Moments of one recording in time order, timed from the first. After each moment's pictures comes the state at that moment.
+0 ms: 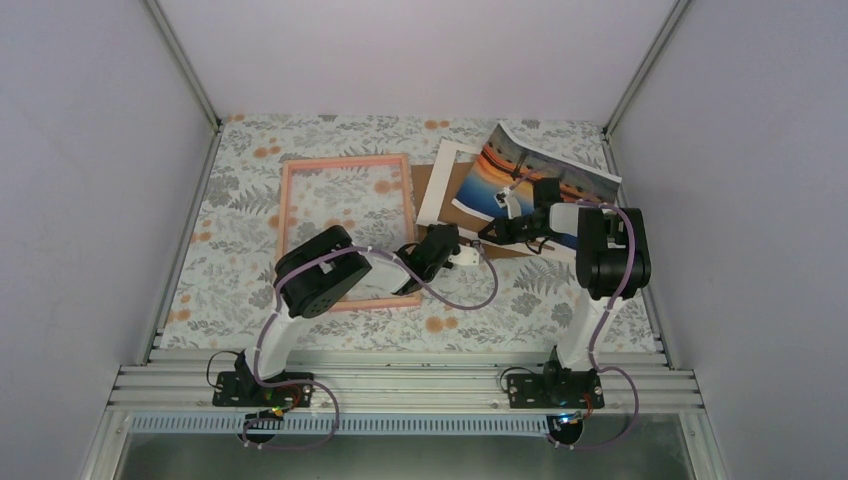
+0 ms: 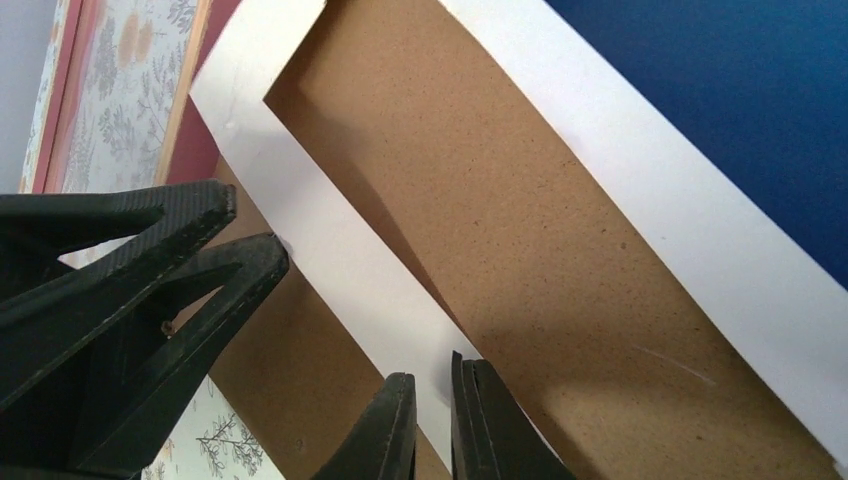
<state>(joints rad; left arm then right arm) -0.95 2.17 1.14 0.54 -0.42 1.07 0.02 1.94 1.04 -0.33 -0.81 -0.18</state>
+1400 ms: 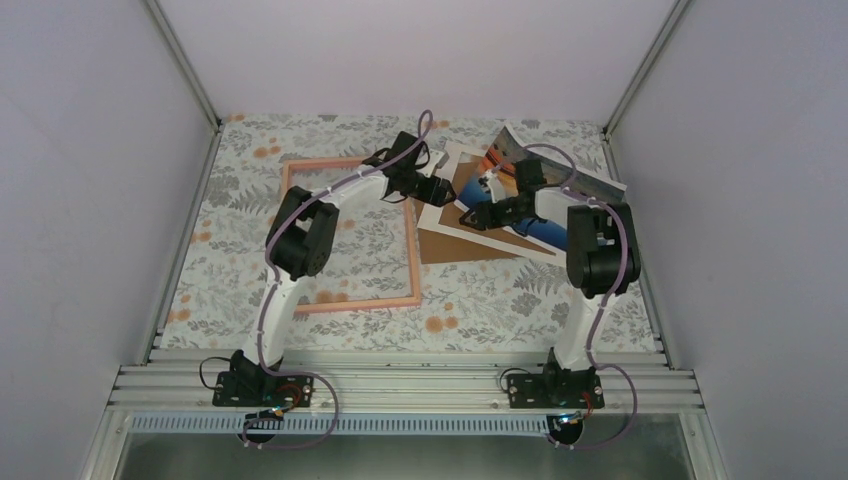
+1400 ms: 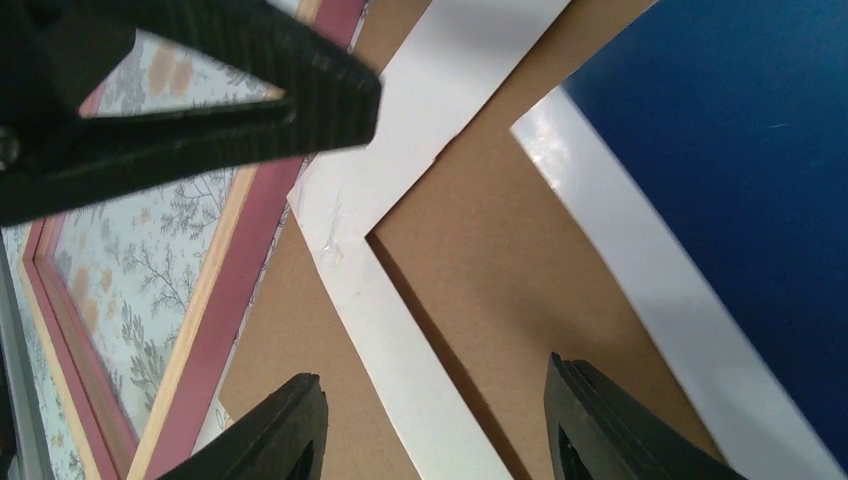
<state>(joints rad) -0.56 2.34 1.88 -0.38 0.45 -0.16 0.12 1.95 1.20 -0.40 -0.77 -0.15</state>
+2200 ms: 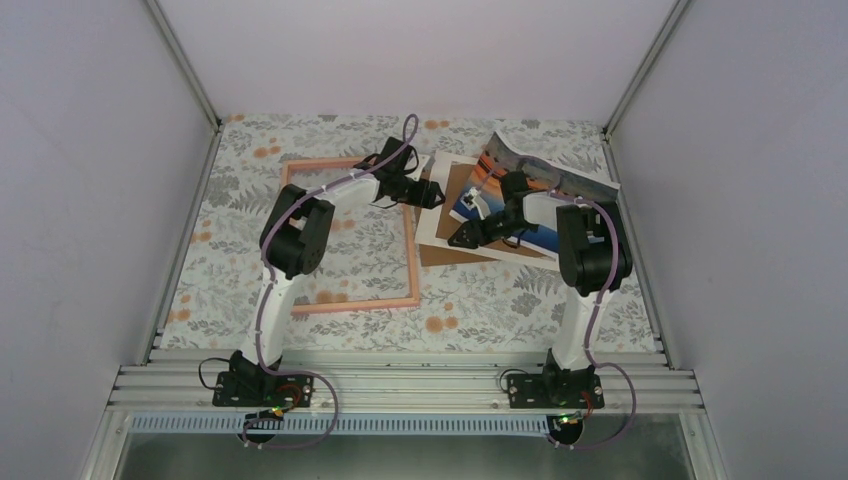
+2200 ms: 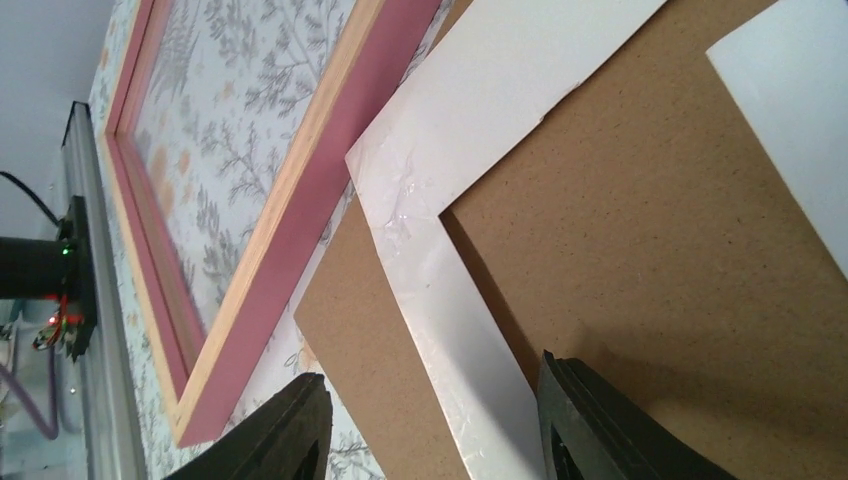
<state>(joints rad) -0.51 2.33 1.77 -0.32 0.45 -0.27 0.20 2.00 1.18 -0.51 -0.88 -0.30</state>
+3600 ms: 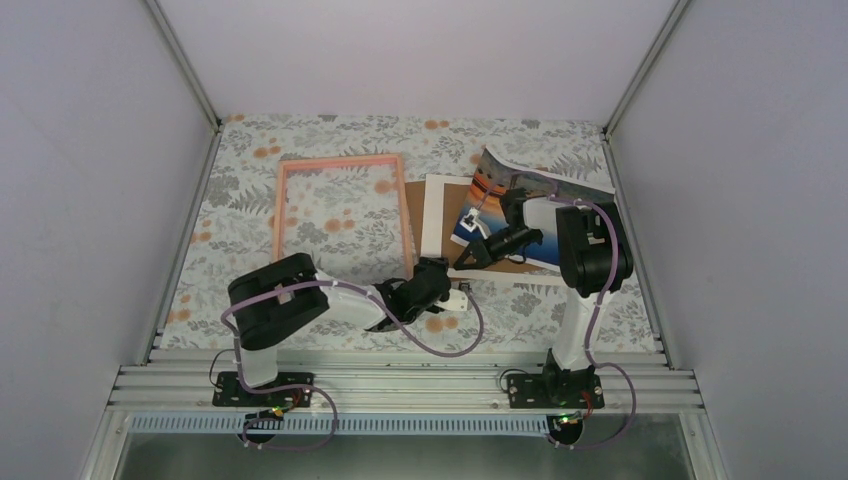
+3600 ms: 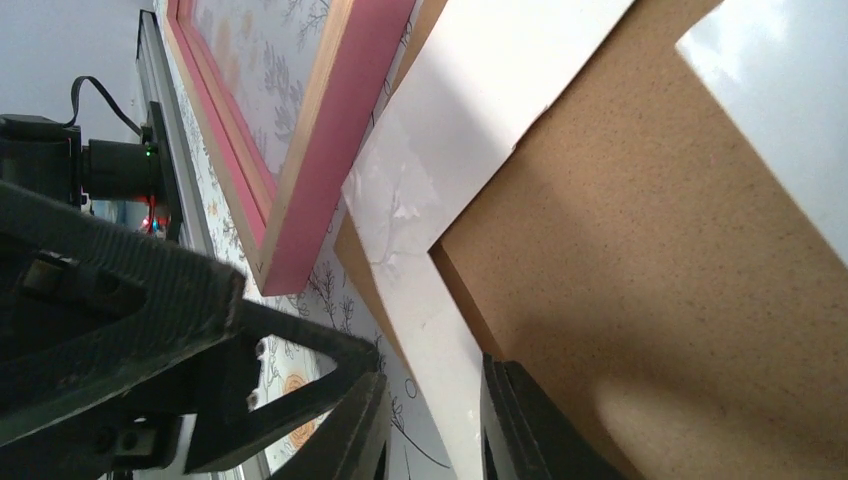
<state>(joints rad) -1.14 1.83 0.82 0.34 -0.42 0.87 0.20 1.99 1.12 -0.79 -0.95 -0.49</state>
